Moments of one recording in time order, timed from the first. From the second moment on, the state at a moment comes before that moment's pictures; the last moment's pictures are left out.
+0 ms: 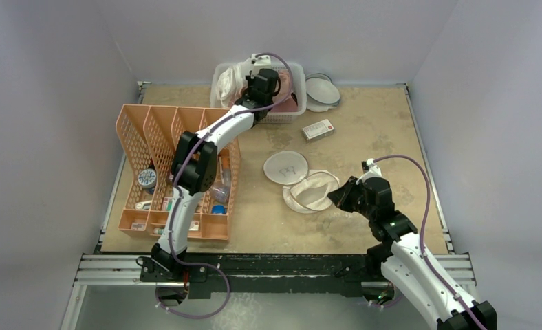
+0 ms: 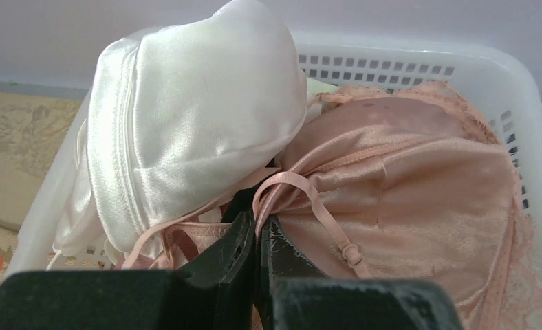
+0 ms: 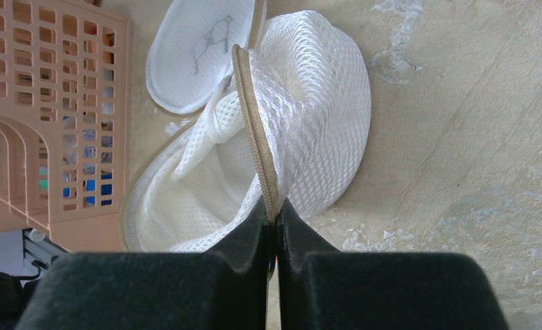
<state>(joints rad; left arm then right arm) -0.54 2.33 2.04 -0.07 -0.69 -0.19 0.35 0.60 0.32 -0.27 -0.10 0.70</state>
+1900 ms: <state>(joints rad) -0.53 1.07 1.12 0.10 -0.15 -0.35 0.39 1.22 0.92 -0.24 -0.26 0.21</state>
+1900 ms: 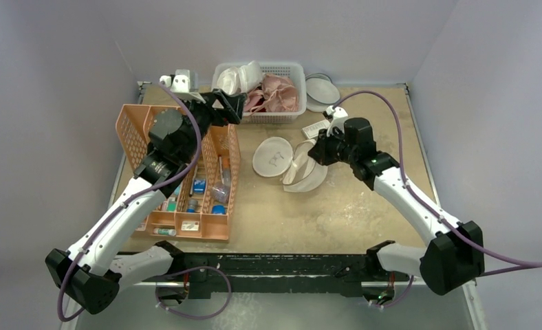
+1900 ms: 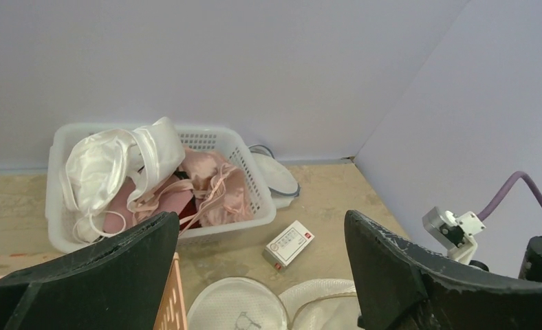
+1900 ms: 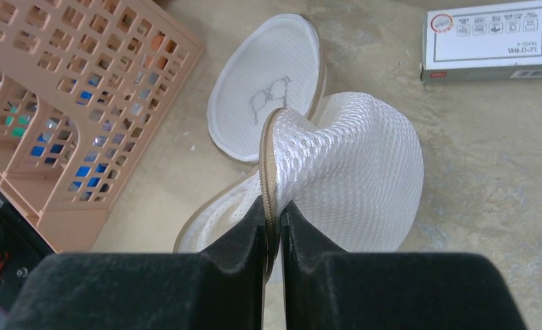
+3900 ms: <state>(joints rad) -0.34 0.95 1.05 0.18 -0.26 -0.34 0.89 2.01 1.49 -0.51 0.39 0.13</state>
